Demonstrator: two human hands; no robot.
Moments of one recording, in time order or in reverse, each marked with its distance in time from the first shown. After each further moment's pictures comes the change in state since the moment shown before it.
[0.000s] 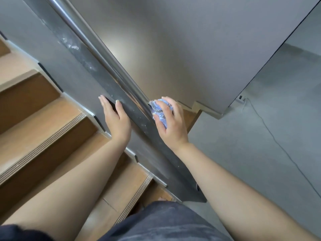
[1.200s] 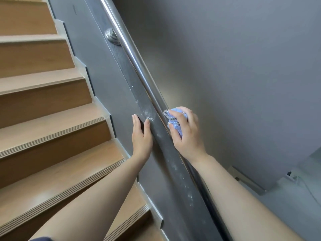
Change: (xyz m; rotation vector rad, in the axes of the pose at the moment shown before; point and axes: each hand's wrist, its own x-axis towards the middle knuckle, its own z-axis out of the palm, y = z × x) left_hand 0.132 0.059 -0.060 -0.069 0.042 0.106; right_hand 0.176 -0.105 0.034 0.147 -0.022 -0.230
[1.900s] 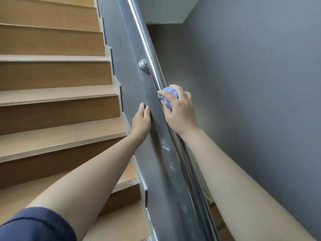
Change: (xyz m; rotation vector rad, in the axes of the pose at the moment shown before) left_hand 0.116 0.065 -0.041 0.094 0.106 0.037; right_hand 0.156 -0.027 0.047 0.033 -0.004 -0.240
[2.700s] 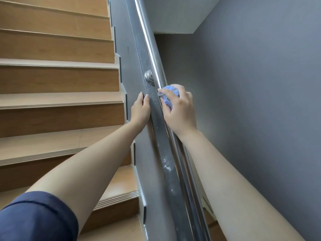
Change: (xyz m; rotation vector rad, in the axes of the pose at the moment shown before) left_hand 0.071 0.036 -0.010 -0.039 0.124 0.039; right_hand 0.048 0.003 0.015 0.092 0.033 -0.012
